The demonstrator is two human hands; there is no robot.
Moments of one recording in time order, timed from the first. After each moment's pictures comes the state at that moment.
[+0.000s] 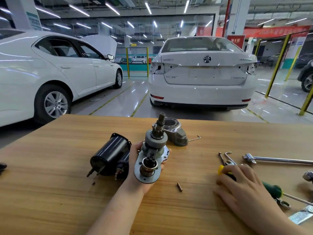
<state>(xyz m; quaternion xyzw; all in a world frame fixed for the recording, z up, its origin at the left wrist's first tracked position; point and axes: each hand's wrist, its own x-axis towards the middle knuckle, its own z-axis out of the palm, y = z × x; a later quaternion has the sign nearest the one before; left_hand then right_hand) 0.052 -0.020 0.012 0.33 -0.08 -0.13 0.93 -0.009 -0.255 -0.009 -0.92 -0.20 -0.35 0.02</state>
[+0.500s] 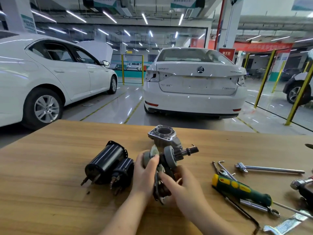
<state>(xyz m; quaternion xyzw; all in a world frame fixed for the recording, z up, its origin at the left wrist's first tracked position) 0.049 -0.035 -0.006 0.57 -0.02 0.11 0.81 0.006 -0.145 0.008 -0.83 -0.05 -0.11 0.54</state>
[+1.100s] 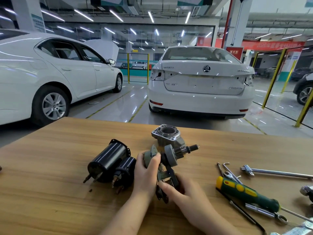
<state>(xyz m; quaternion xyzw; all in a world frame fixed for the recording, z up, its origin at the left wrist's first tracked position) 0.047 -0.036 -0.004 0.59 0.01 0.15 0.79 0.010 -0.159 -0.003 -0.88 -0.13 -0.02 0.46</state>
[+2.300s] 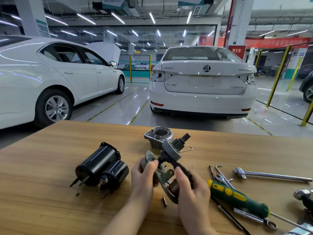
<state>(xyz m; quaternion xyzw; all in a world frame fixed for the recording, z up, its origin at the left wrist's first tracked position) 0.036 -0.064 0.005 0.56 0.02 0.10 0.82 0.012 -0.165 -0.007 -0.68 -0.02 -0.25 0.69</state>
